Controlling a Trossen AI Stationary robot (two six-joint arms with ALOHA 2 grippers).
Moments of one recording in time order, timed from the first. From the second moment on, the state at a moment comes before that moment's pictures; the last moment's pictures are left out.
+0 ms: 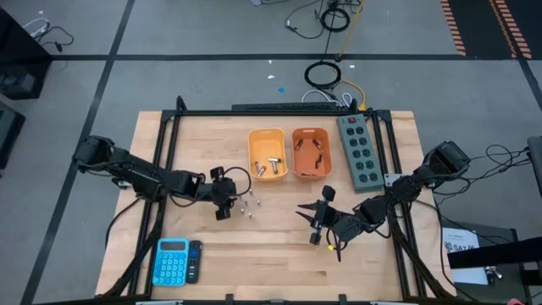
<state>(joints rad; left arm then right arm) -0.19 1.34 0.55 -0.19 -0.29 -0.23 0.55 1.53 0.62 0.44 0.84 0.28</state>
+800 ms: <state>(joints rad) -0.11 1.34 0.55 -0.20 -0.14 -0.06 0.55 1.53 0.62 0.44 0.84 0.29</state>
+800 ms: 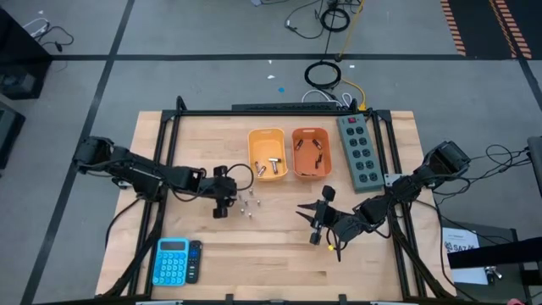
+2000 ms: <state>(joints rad) -0.05 1.34 0.55 -0.20 -0.03 0.07 0.55 1.53 0.62 0.44 0.84 0.28</state>
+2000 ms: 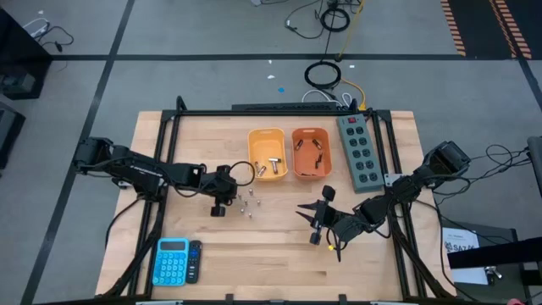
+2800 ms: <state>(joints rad) -0.05 1.34 0.57 -0.24 0.31 -0.09 0.55 1.53 0.62 0.44 0.84 0.29</state>
